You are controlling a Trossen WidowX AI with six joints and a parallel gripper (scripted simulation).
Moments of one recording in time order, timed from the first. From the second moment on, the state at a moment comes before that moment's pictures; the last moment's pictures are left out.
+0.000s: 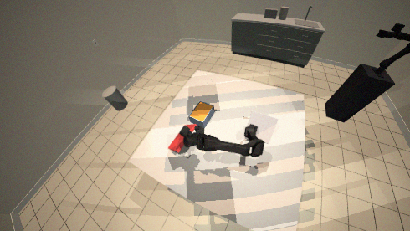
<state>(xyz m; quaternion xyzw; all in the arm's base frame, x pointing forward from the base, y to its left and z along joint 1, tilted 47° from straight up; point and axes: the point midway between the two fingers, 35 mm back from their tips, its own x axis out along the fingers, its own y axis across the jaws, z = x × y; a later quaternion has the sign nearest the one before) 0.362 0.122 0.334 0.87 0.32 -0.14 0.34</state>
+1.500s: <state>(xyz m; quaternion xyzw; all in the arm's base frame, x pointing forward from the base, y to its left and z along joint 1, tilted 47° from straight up) 0.360 0.148 0.311 0.87 0.32 -0.13 0.34</state>
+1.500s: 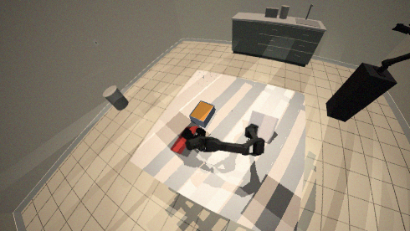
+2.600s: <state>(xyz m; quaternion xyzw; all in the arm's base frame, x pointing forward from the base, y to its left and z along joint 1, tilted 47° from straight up) 0.360 0.165 0.297 0.88 0.32 -0.13 0.34</state>
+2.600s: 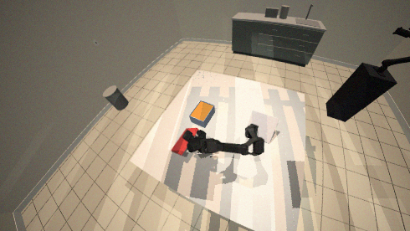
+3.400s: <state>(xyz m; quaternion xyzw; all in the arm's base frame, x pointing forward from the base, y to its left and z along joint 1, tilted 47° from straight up) 0.362 0.174 0.291 0.88 0.31 -0.12 0.34</state>
